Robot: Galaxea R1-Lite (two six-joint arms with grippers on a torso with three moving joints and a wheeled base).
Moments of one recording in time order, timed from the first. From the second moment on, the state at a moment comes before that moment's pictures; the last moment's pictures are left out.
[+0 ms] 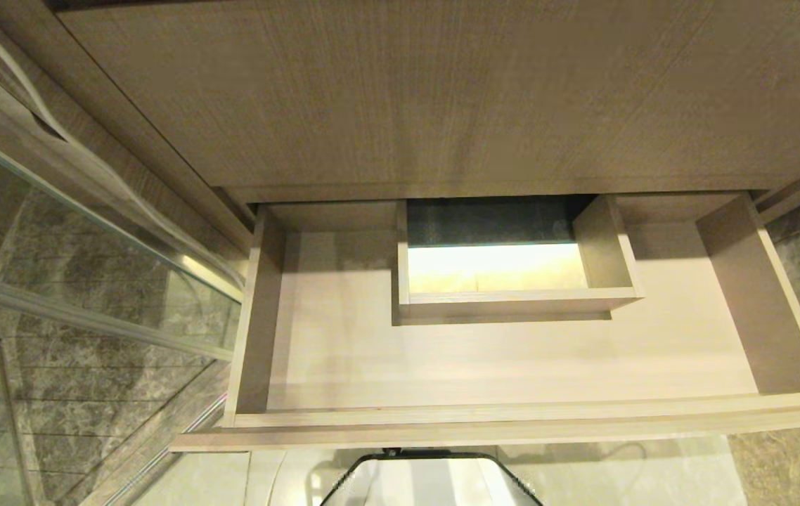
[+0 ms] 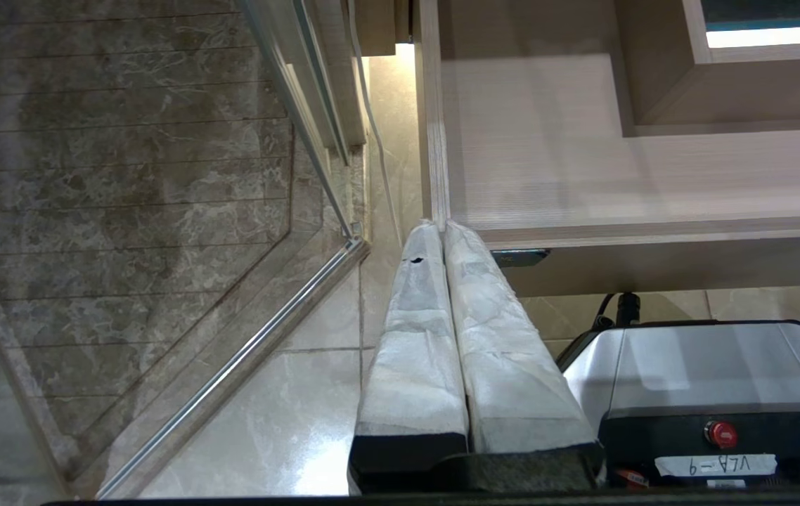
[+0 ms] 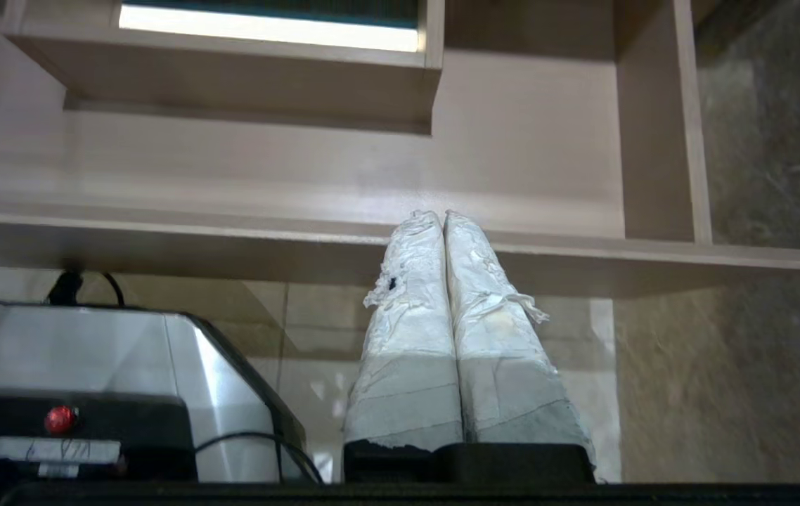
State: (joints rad) left arm 0.00 0.00 0.00 0.00 0.00 0.00; right arm 0.09 0.05 -0.07 0.03 -0.10 -0.12
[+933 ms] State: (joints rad) left arm 0.00 0.00 0.00 0.00 0.00 0.00; right arm 0.14 0.00 0.00 -0.10 0.02 -0.06
